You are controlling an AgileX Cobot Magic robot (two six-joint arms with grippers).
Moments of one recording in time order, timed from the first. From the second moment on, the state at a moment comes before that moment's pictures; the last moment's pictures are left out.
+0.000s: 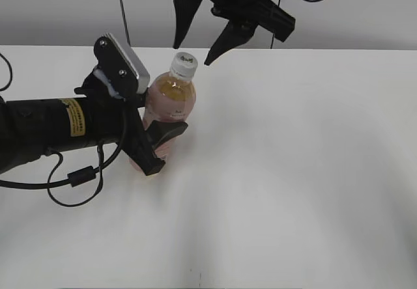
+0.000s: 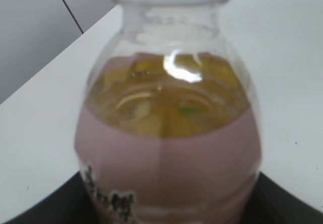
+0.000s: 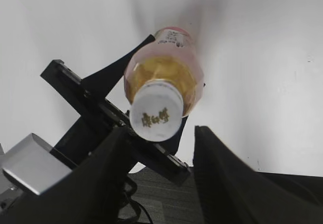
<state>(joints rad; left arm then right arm) -0.46 1.74 -0.68 0.61 -0.60 -0.11 0.64 1.90 -1.85 0.31 1.20 0.71</state>
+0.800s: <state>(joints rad) -0.46 1.74 -0.68 0.61 -0.60 -0.09 0.63 1.96 -1.85 0.34 1.17 0.68</state>
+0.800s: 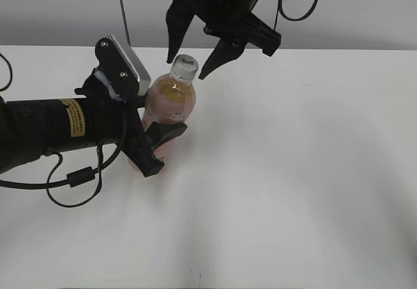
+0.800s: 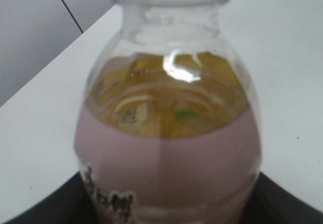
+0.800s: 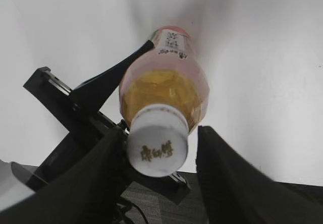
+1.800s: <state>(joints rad) -0.46 1.74 -0.68 0.61 -0.60 -0.09 0.63 1.96 -1.85 0.32 1.15 0.68</state>
